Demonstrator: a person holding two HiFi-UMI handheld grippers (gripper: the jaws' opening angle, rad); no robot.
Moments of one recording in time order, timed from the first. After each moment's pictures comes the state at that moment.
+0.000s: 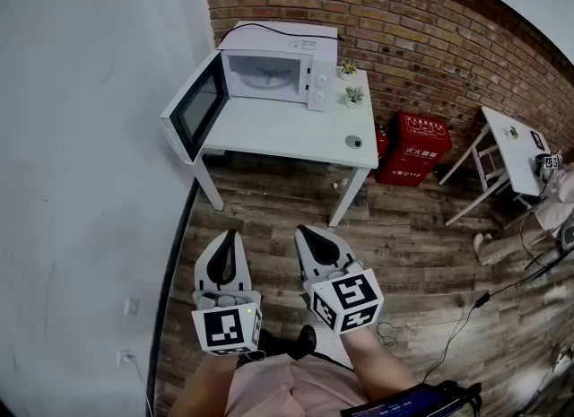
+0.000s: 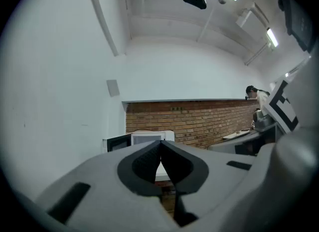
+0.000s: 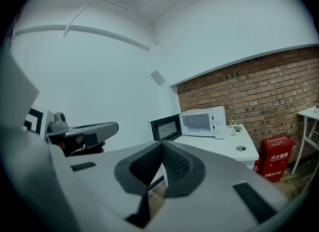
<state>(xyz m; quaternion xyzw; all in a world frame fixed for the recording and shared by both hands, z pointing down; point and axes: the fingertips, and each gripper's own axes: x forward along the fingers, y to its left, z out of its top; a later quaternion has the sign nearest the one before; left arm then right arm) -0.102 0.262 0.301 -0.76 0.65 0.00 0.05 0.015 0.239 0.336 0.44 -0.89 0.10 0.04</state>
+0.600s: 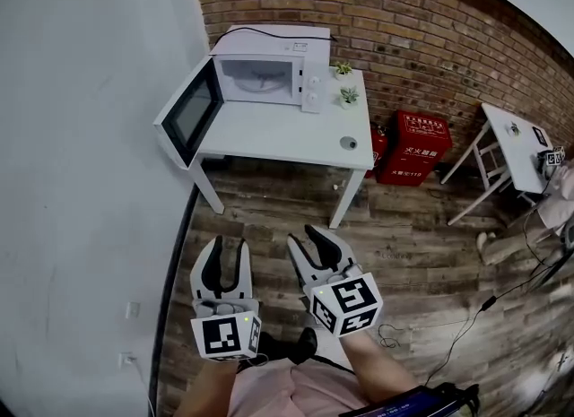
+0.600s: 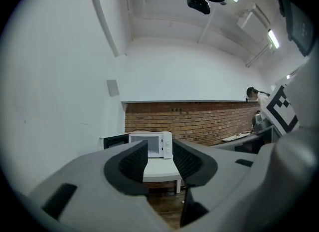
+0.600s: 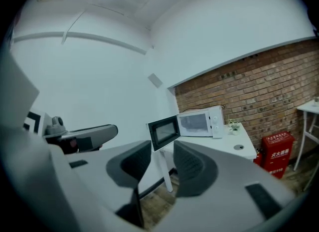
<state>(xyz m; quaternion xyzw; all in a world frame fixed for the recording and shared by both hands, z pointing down) -0.078 0.266 0.301 -0.76 0.65 0.01 0.04 0.041 0.236 0.339 0.44 -0.89 0.11 0.02</state>
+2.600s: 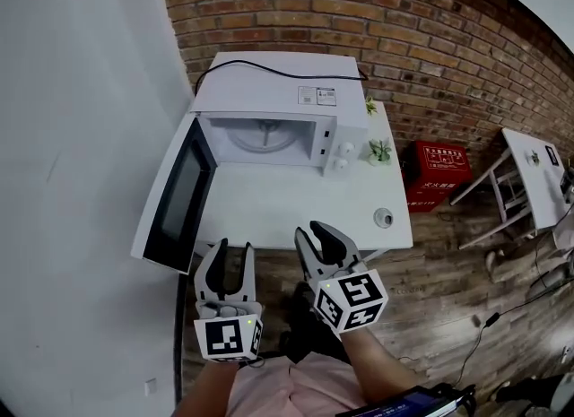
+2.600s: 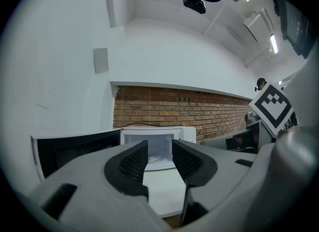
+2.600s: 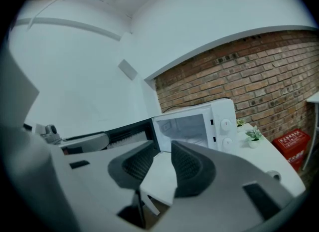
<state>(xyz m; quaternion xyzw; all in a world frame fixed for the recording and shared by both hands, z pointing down) -0.162 -0.087 0.335 -0.80 0.60 0.00 0.03 -0.034 -0.117 0.363 0.50 -0.85 0.14 0.01</state>
